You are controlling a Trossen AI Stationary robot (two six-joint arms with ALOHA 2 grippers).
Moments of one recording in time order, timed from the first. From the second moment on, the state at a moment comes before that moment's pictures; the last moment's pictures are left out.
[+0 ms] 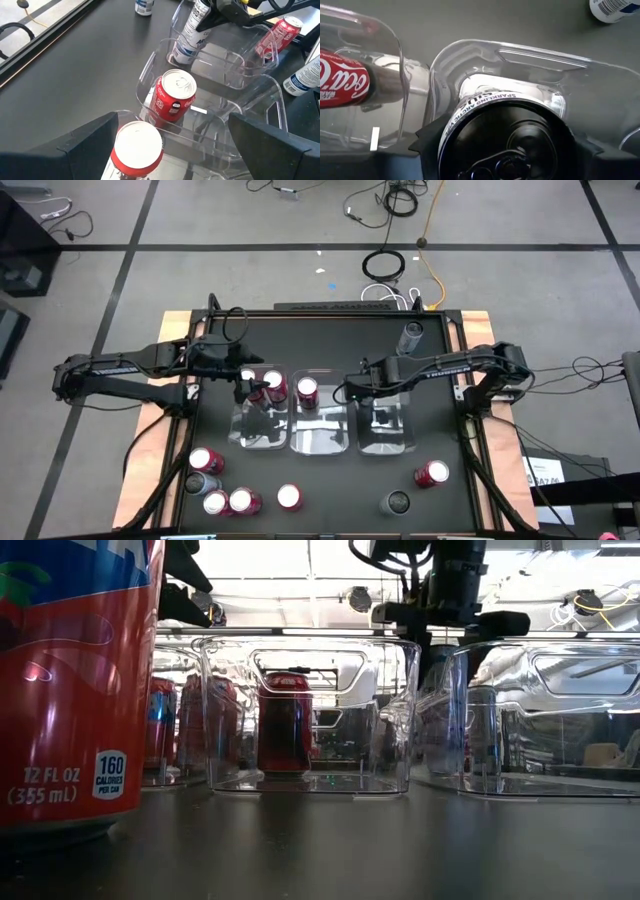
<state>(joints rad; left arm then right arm) 0.13 0.86 0.82 -0.56 -0.01 -0.25 0.05 1.69 1.37 -1.17 0.33 1.44</state>
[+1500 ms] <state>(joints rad) 0.13 0.86 0.82 -0.56 -0.01 -0.25 0.04 1.35 1.38 -1.21 0.56 1.36</state>
